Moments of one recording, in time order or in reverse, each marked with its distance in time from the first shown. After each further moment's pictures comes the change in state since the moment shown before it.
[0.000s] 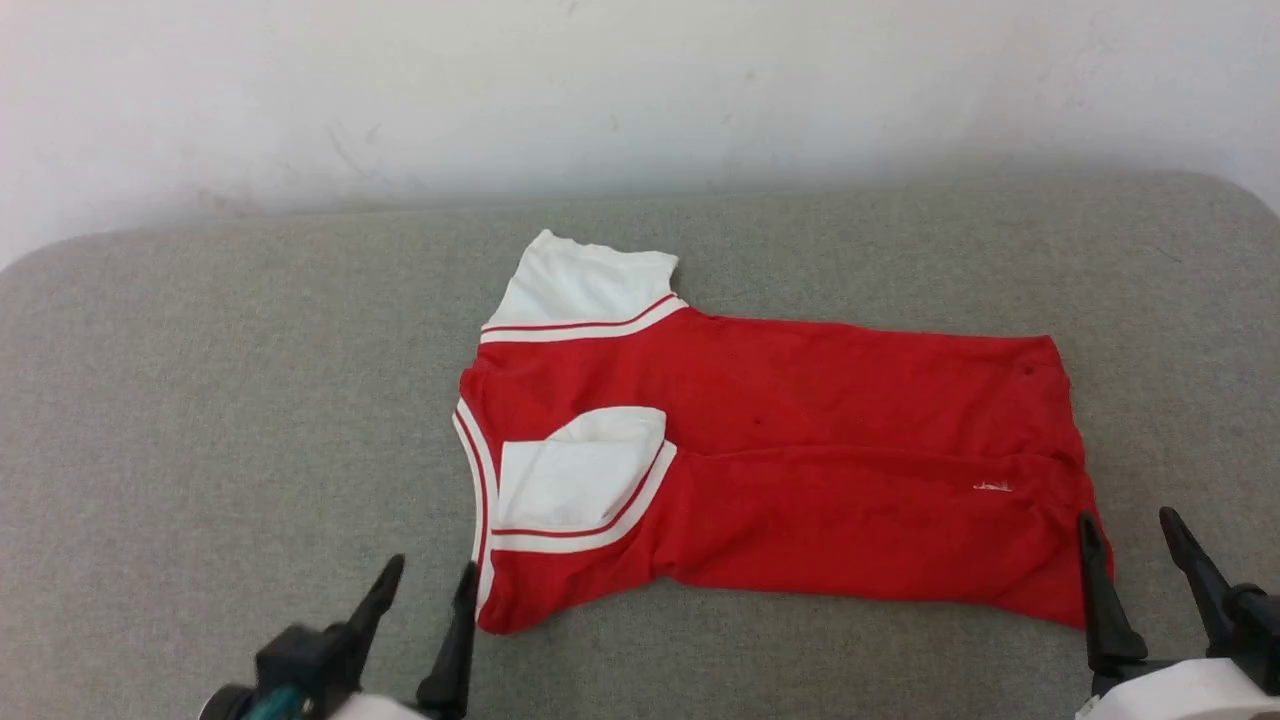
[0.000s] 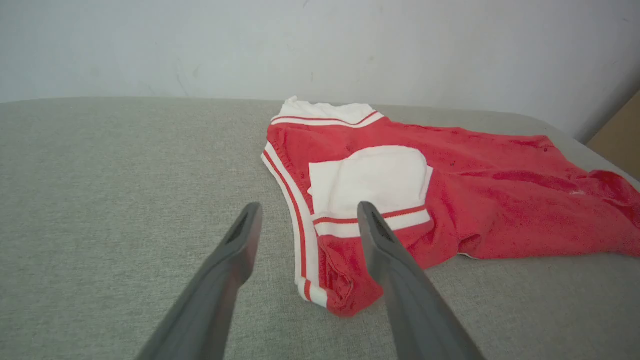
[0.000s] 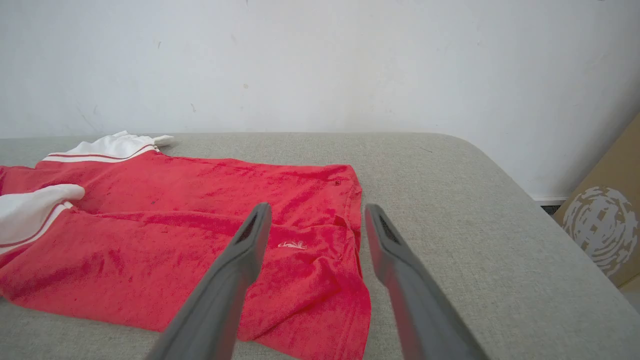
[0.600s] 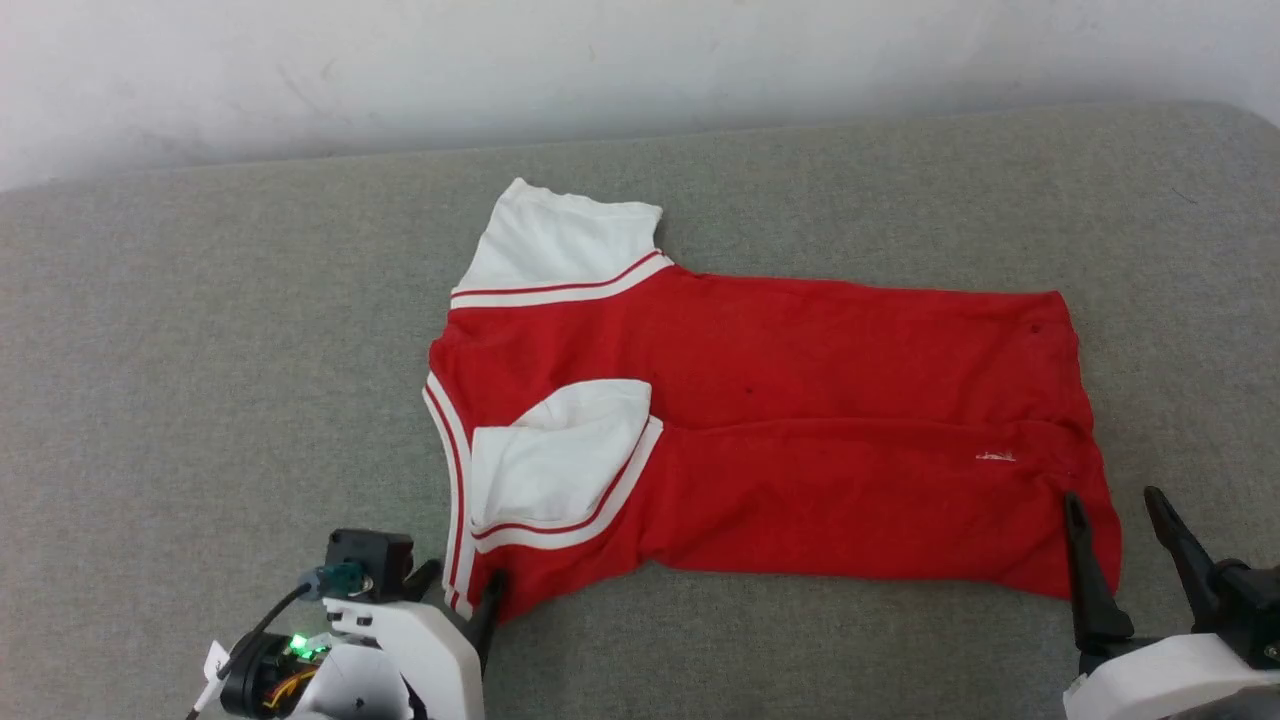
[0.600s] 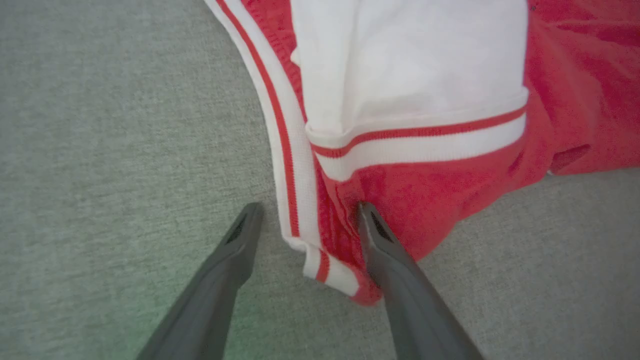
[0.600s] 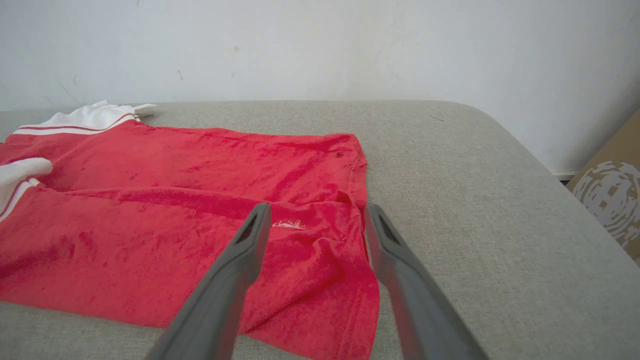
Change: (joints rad) left arm -0.181 0.033 -0.065 0.087 -0.062 0.014 0.494; right arm -0.041 0.002 0.016 0.011 -0.001 0.000 0.024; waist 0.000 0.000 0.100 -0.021
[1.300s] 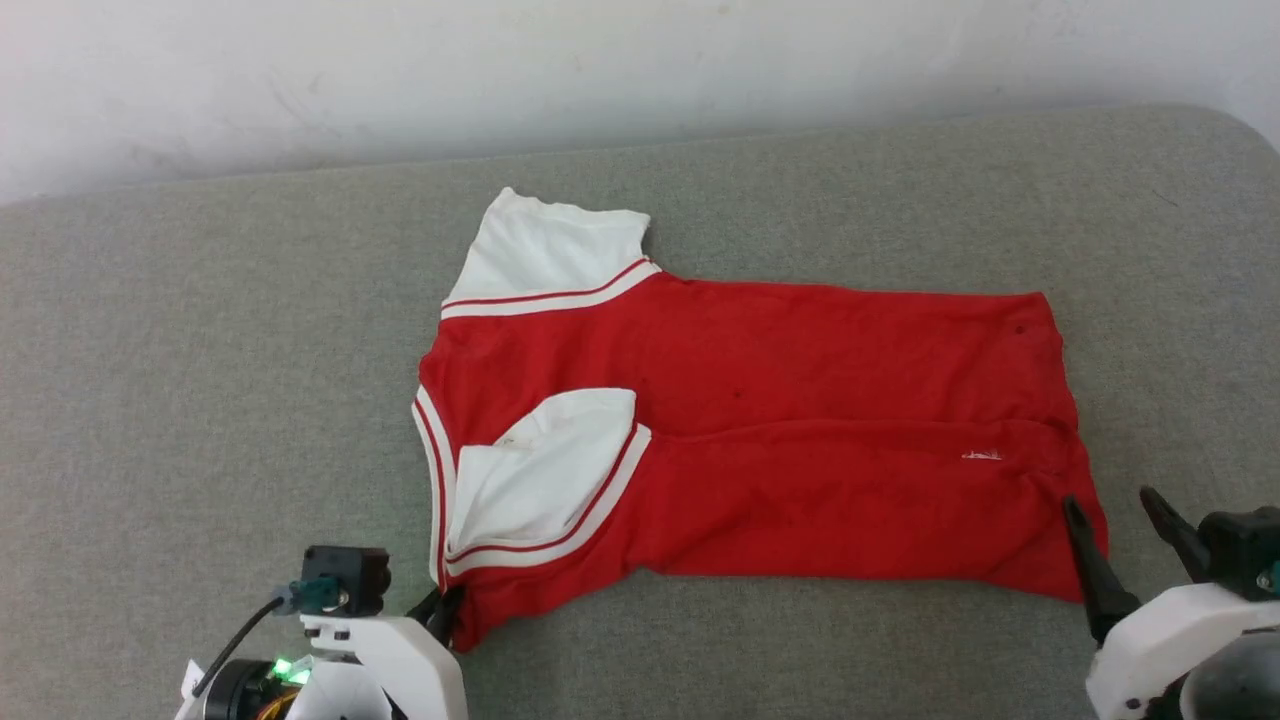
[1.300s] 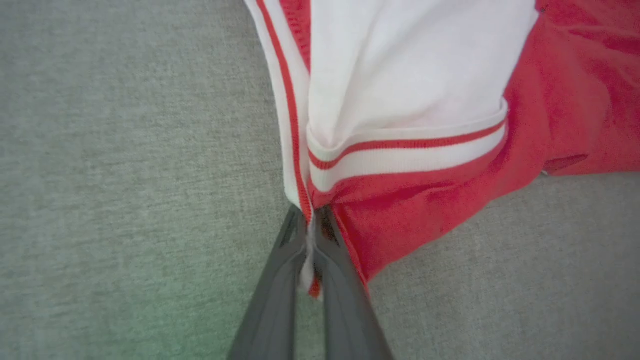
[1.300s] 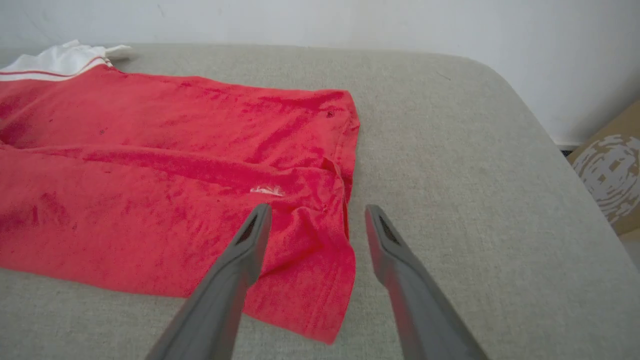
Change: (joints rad) left arm 0.037 0.012 0.025 -0.023 -0.046 0.040 0.026; right arm -0.053 -0.090 0.026 0.002 0.052 0.000 0.234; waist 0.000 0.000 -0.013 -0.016
